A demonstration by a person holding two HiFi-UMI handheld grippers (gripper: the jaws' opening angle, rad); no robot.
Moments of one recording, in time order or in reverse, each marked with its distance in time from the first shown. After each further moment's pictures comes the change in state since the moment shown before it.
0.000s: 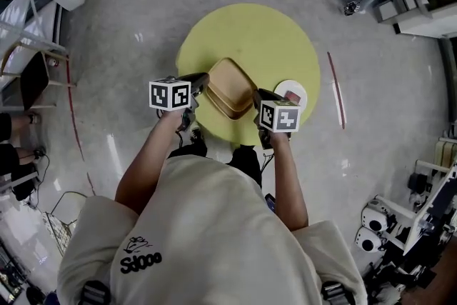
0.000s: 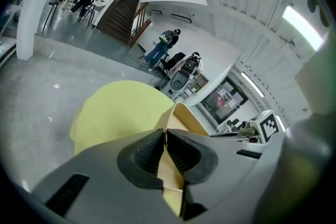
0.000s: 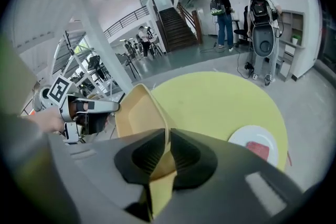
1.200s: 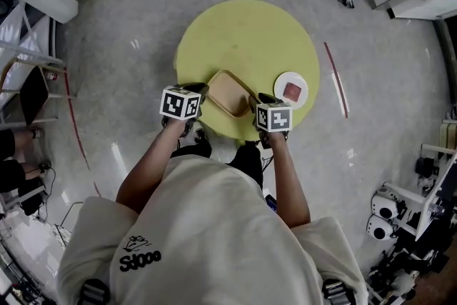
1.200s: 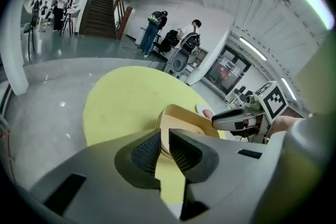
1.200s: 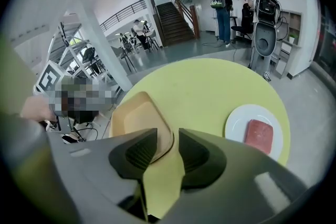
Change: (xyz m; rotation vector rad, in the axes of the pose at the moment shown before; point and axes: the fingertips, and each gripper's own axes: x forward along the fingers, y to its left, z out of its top) left arm 0.019 0.008 -0.057 0.239 0.192 0.109; right arm 0.015 -0.025 -0.057 -0.007 0.055 -0.055
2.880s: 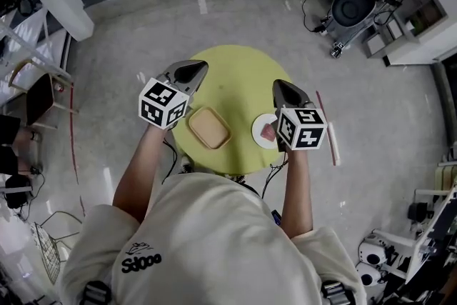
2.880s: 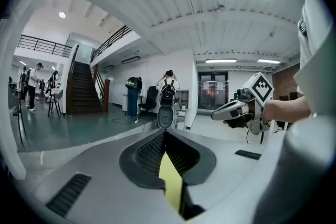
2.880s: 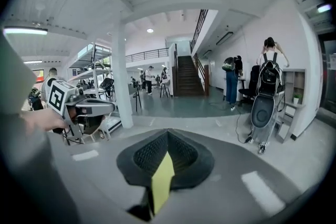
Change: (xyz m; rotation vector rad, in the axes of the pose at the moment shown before) left arm -0.125 -0.115 0.242 0.438 -0.598 0.037; right arm -0.191 -0.022 0.239 -0.275 -0.546 0.044
